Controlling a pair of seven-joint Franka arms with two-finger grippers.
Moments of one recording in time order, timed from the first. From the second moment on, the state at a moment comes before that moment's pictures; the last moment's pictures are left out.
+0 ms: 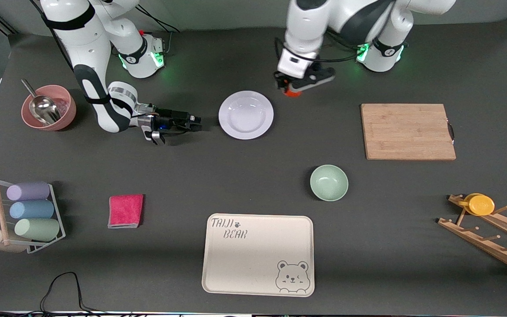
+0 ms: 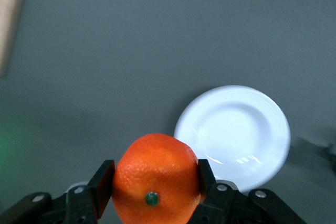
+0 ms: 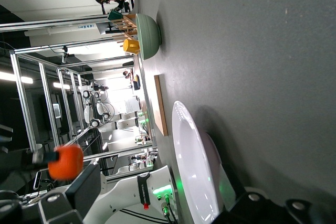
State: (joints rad) left arm -0.45 -0.03 -0.50 -2.12 -0.11 2.09 -1.34; right arm 0.49 0.39 -0.29 -2.65 1.88 1.73 -1.28
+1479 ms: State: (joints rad) left arm -0.65 0.60 -0.51 -1.82 0.46 2.27 -2.16; right arm 0.57 0.42 -0.29 -2.65 2.01 1.73 -1.28
